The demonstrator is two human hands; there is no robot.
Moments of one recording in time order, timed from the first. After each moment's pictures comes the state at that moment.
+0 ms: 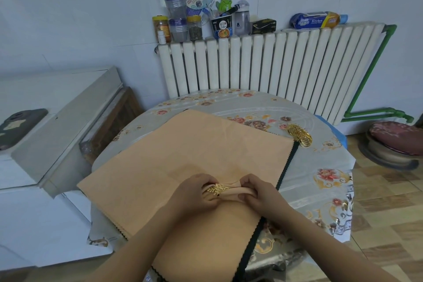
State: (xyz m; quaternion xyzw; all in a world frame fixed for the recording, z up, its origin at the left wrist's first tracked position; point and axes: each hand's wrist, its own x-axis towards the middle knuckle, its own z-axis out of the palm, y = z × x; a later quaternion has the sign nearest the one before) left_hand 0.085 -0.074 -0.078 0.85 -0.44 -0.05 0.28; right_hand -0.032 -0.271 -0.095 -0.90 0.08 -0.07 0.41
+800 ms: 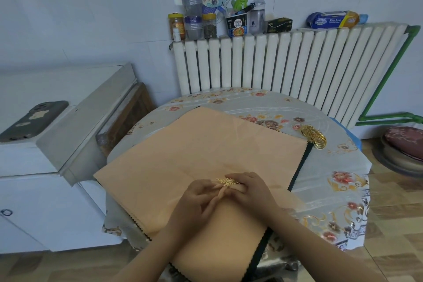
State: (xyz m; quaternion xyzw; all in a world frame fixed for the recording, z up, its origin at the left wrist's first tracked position) left_hand 0.058 -0.039 -0.111 0.80 -0.43 0.11 0.40; right_hand 0.003 -0.229 -0.101 -0.92 0.04 -0.15 0.35
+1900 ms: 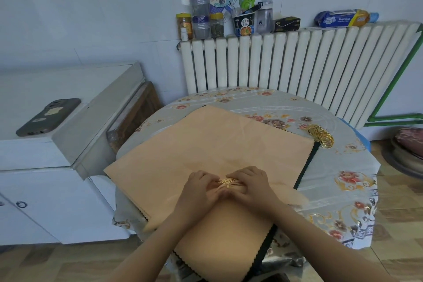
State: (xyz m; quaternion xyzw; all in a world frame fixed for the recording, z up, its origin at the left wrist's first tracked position) left_hand 0.063 -0.042 -0.087 0.89 -0.32 0.02 0.33; right_hand 0.005 -0.220 -0.090 -0.96 -0.01 -0.12 0.27
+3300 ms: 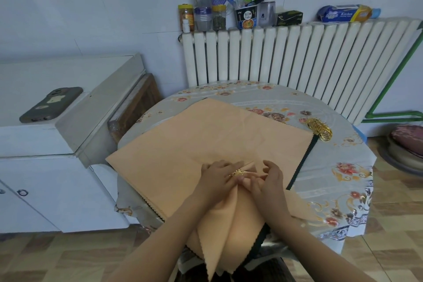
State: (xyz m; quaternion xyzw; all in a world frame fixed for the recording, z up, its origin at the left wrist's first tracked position) left_hand 0.062 -0.078 -0.092 0.89 -0.38 -0.01 0.26; right_hand -0.038 -0.201 -0.098 -0.82 0.23 -0.24 0.47
